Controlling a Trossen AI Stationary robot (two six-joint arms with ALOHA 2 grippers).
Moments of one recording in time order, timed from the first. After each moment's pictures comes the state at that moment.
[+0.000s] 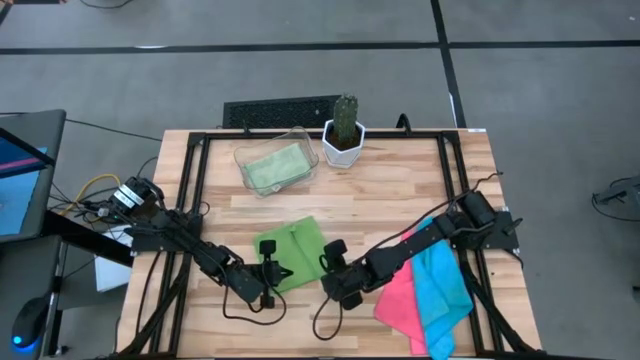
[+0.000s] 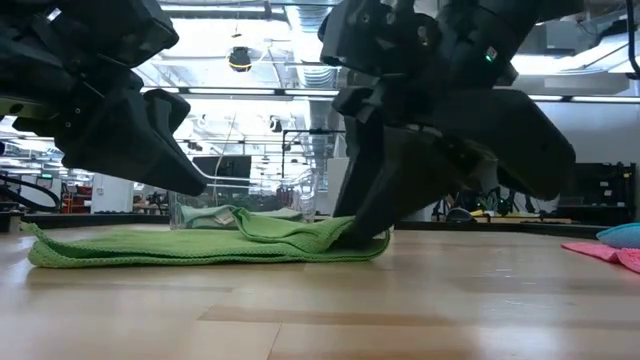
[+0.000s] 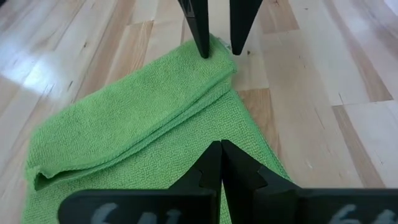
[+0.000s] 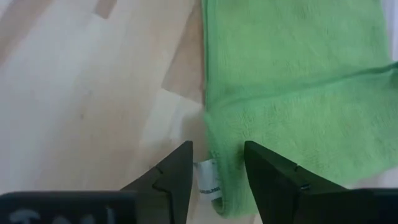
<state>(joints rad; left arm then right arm) -0.62 1.66 0.63 0.28 -0.62 -0.28 0.45 2.02 1.28 -0.34 0.34 -0.12</state>
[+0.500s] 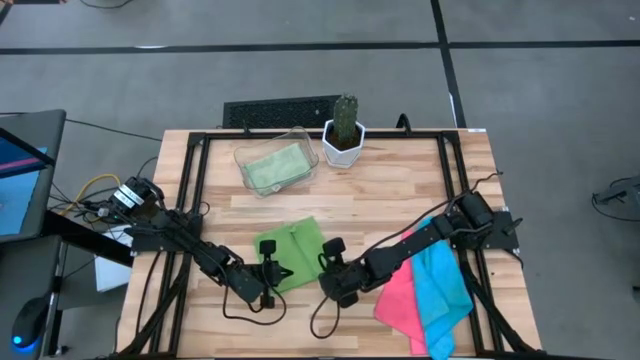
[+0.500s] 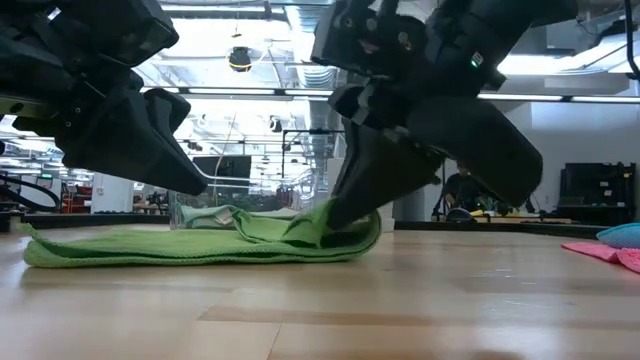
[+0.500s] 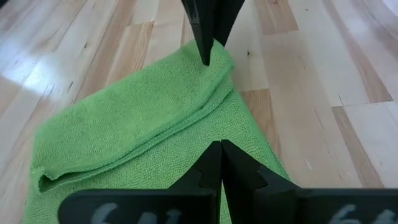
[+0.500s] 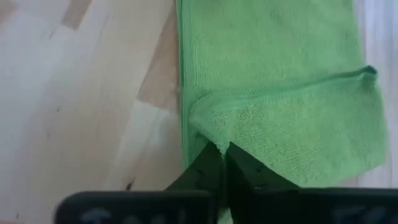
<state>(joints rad) -0.62 1.66 0.63 0.28 -0.62 -0.28 0.45 2.04 1.29 -0.30 0.39 -0.11</state>
